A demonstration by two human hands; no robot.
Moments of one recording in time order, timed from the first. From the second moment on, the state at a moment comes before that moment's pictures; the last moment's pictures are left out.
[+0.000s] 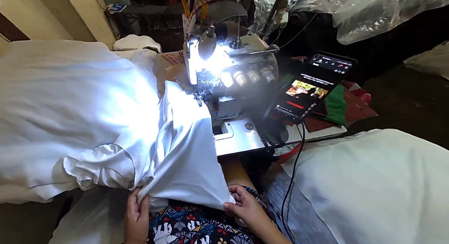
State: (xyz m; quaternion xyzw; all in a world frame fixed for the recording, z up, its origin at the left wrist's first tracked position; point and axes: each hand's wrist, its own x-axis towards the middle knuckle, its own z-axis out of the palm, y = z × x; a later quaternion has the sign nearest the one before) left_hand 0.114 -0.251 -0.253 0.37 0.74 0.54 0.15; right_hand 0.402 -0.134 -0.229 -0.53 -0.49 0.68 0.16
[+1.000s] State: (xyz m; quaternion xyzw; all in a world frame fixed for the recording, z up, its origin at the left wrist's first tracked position) left_hand 0.047 -0.161 -0.100 0.51 0.70 0.43 -0.27; right_hand 0.354 -0.103 -0.171 -0.36 -0.63 0.62 0.29
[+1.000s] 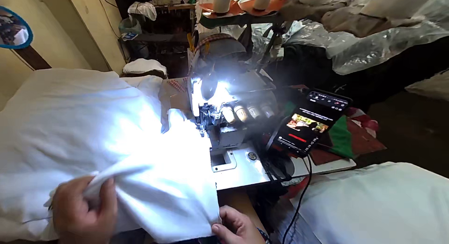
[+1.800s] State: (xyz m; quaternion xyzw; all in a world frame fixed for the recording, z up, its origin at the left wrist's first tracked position) left_hand 0.092 0.057 -0.088 0.61 0.76 0.20 0.05; right_hand 0.290 0.019 -0.138 -0.37 -0.78 0.27 0.42
